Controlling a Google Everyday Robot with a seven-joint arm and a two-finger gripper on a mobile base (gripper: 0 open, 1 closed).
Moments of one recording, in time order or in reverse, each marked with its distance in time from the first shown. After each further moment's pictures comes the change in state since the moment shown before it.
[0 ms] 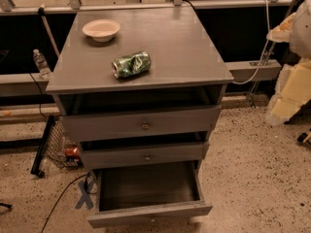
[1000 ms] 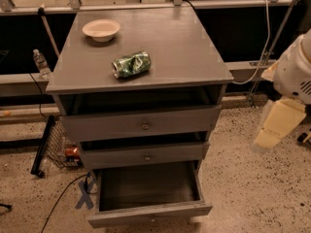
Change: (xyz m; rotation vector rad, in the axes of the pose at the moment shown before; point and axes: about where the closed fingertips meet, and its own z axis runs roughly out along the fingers) arm 0.020 0.035 0.058 -0.100 0.026 0.152
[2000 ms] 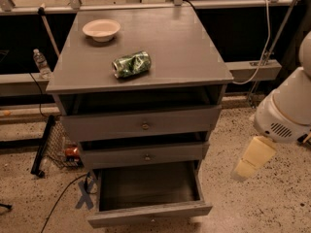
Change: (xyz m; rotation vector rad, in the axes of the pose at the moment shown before) arm 0.032 0.031 0.096 -0.155 0.011 0.176
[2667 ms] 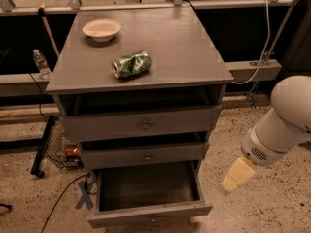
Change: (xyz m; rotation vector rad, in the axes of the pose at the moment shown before) arm 0.031 -0.006 0.098 -0.074 0.035 0.192
